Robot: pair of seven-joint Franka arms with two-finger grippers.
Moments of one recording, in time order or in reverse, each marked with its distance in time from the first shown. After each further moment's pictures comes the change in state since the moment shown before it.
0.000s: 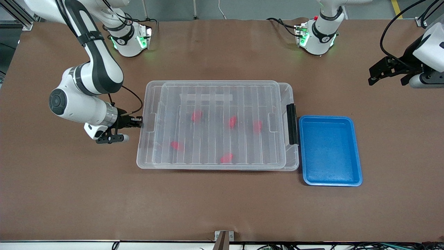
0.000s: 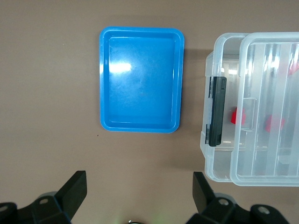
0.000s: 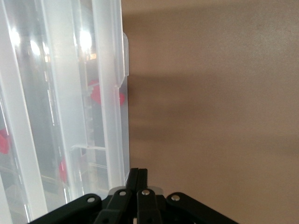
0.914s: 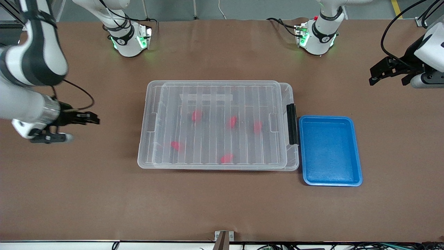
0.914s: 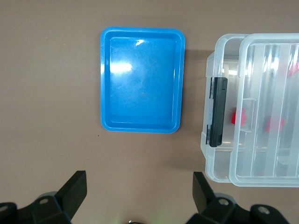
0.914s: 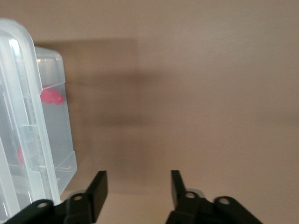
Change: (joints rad) left arm 0.003 0.000 0.003 0.002 0.000 0.001 0.001; right arm -0.197 -0.097 -0.028 0.315 -0.258 -0.435 0.000
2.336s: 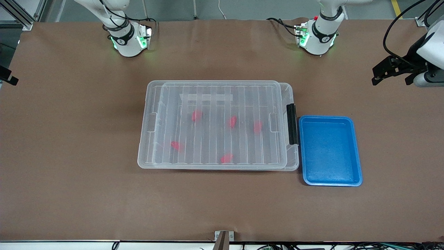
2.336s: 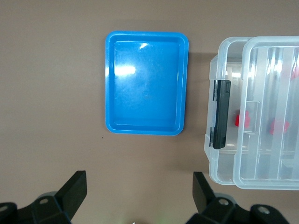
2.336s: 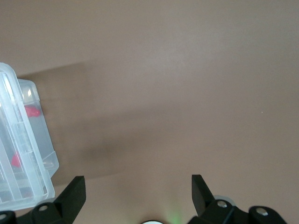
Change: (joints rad) left arm -0.002 0.000 -0.002 0.009 0.020 0.000 0.001; right arm -0.061 -0.139 -0.120 0.243 -0.070 -0.292 0.018
